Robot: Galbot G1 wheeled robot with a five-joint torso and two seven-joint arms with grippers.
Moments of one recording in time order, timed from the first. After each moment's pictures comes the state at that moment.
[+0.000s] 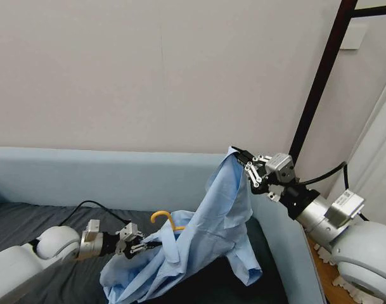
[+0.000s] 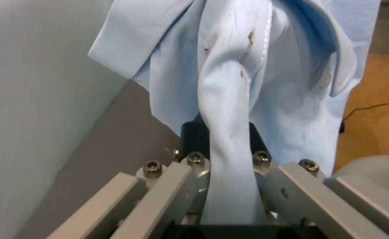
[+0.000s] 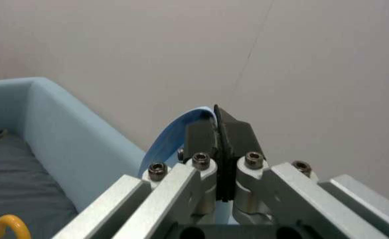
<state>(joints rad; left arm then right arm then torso) 0.35 -0.46 0.54 -1.58 -0.80 -0.09 0.78 -0.50 0.36 -0.10 2.38 0.90 -0.11 0.29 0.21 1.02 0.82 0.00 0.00</state>
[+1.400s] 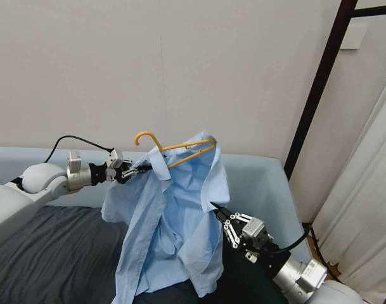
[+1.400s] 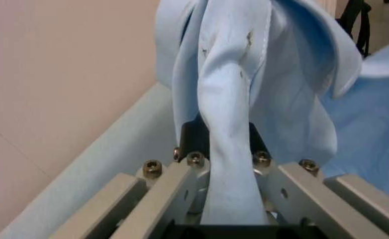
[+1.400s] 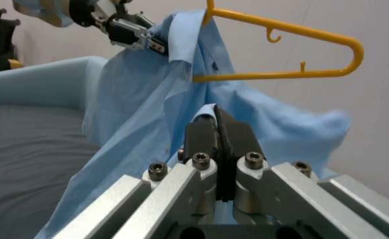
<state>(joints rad) 0.11 -0.41 0.46 -1.52 -0.96 -0.10 0.73 -1.06 0.60 -0.10 2.27 0.45 0.08 0.18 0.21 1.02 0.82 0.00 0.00</state>
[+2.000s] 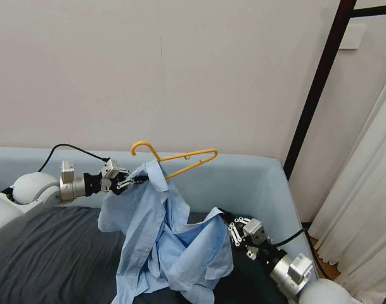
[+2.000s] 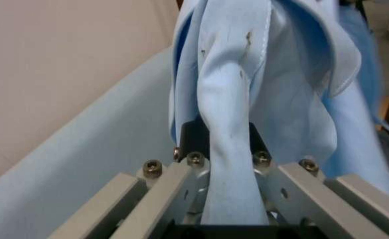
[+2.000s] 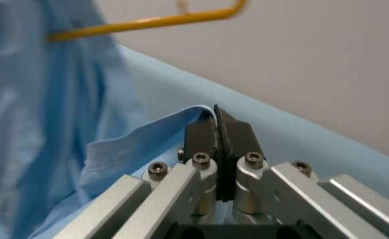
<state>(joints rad) 0.35 -0.36 0.28 -1.58 -0.95 -0.13 0.81 -0.92 0.53 -0.11 2.19 0.67 -0.06 0.28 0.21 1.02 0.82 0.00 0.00</state>
